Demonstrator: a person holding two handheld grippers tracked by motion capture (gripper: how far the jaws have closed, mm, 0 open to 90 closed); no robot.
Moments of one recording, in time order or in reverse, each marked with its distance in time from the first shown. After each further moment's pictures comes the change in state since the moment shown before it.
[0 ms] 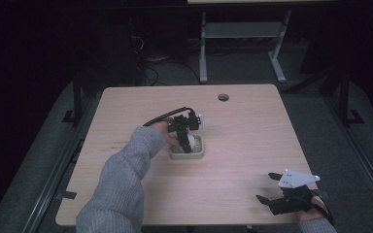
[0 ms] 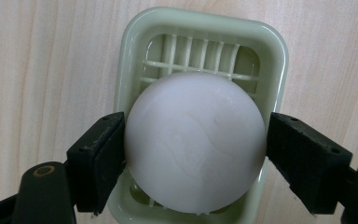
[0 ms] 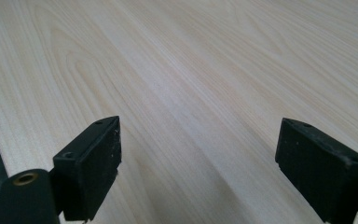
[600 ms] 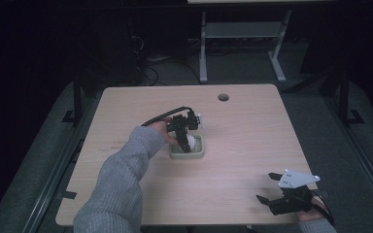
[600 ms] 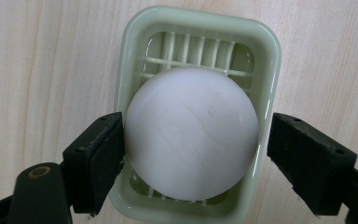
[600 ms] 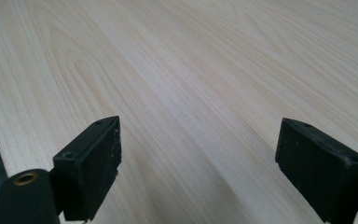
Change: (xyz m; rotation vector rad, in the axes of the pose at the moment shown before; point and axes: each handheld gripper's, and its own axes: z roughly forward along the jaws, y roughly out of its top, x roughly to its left) left arm -0.004 -0.003 -0.005 -0.016 0.014 -0.003; right arm 0.001 0.000 0.000 0.001 -0.003 0.004
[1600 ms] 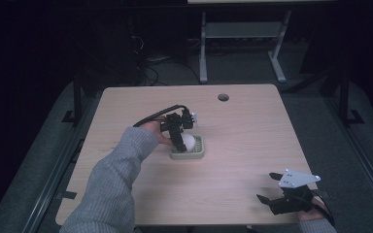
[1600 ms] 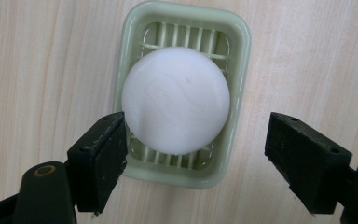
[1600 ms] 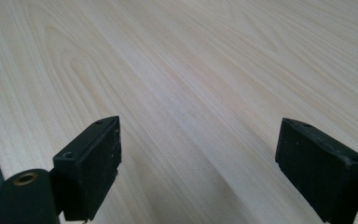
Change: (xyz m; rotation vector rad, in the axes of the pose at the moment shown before) left arm -0.015 -0.014 -0.028 -0.019 0.034 0.009; right arm -0.002 -0.001 -0.001 0.000 -0.007 0.010
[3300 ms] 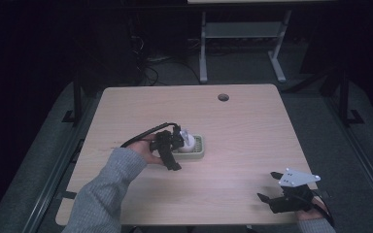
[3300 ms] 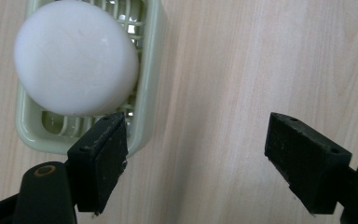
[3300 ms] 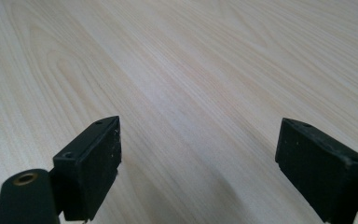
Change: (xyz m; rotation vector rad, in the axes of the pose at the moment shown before) left arm -0.052 -0.037 0.003 -0.084 -0.038 0.008; right arm -0.001 -0.001 0.002 0.007 -0.038 0.016
